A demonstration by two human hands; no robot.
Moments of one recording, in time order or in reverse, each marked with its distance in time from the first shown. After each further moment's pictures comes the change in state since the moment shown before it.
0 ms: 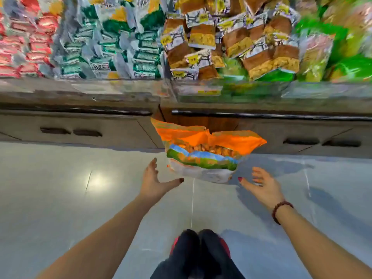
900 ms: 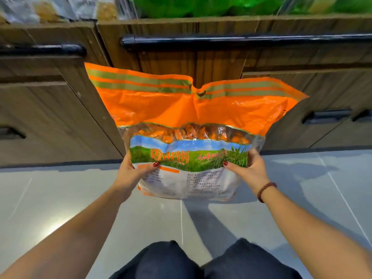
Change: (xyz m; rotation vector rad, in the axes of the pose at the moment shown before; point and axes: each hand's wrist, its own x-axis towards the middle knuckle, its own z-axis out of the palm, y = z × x) left_hand 0.223 -0.143 0.097 -0.453 -0.162 0.380; right_hand 0.207 0.128 0.120 0.478 0.135 -0.410
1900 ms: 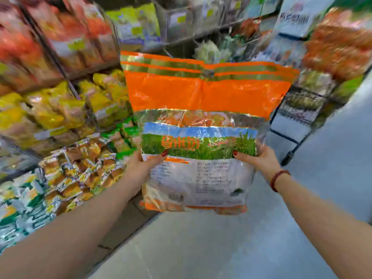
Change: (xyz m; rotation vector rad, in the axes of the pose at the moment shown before) left_hand -0.189 0.603 0.310 0.143 -0.534 0.075; right_hand -0.276 -0.537 -0.376 0.102 0.560 0.042
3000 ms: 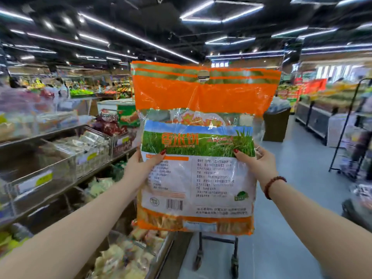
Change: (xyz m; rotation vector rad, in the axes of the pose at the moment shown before) left_hand 0.292 0.332 0.401 -0.046 -0.497 0.423; right_hand 0.233 -0.239 -0.303 0.124 0.777 -0.362
